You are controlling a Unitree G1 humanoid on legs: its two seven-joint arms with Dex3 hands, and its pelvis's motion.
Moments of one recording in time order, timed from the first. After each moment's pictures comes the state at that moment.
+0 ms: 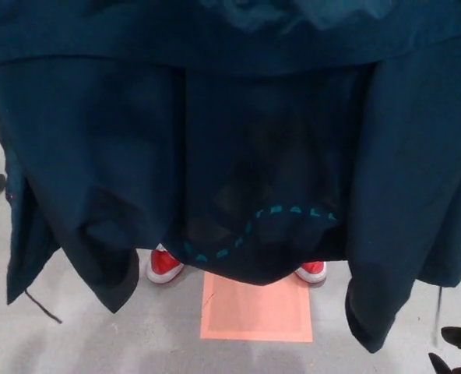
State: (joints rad) left_arm -0.18 0.51 0.28 1.12 -0.09 -0.15 -0.32; right_arm -0.28 -0.38 0.04 1.17 -0.20 -0.20 0.04
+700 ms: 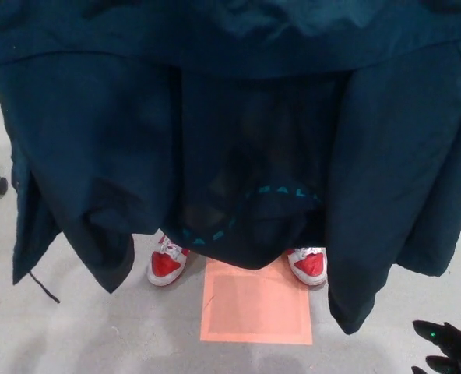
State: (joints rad) left_arm -0.11 0.48 0.28 1.11 -0.10 -0.24 -0.38; right_arm 0.06 -0.39 0.06 0.59 -0.17 -0.27 0.13
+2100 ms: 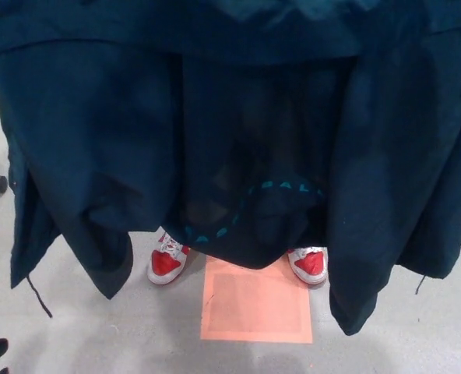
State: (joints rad) left_arm -0.11 0.48 0.24 1.10 -0.10 -0.26 -0.39; right_arm -0.52 -0.65 -0.07 -0.59 0.09 -0.05 0.22
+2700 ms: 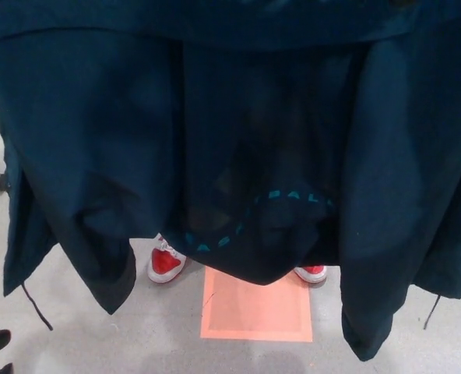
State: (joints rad) left_arm -0.13 0.48 0.24 1.10 -0.10 -0.28 -0.39; right_arm -1.14 -0.69 0.32 -0.03 0.03 0.14 0.47
